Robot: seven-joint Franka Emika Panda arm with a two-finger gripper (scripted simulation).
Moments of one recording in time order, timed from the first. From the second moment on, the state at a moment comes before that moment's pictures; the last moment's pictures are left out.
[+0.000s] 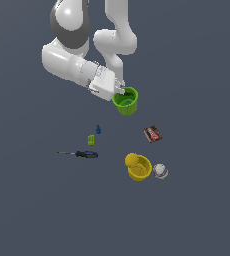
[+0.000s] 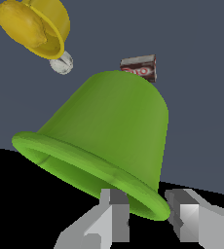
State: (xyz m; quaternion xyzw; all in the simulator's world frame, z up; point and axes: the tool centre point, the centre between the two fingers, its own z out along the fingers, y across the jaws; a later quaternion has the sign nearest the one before) arm -0.128 0.029 0.306 -0.62 0.55 0.33 0.45
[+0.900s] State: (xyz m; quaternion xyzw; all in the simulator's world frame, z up) arm -0.144 0.142 0.421 -0.62 0.55 0.33 0.45
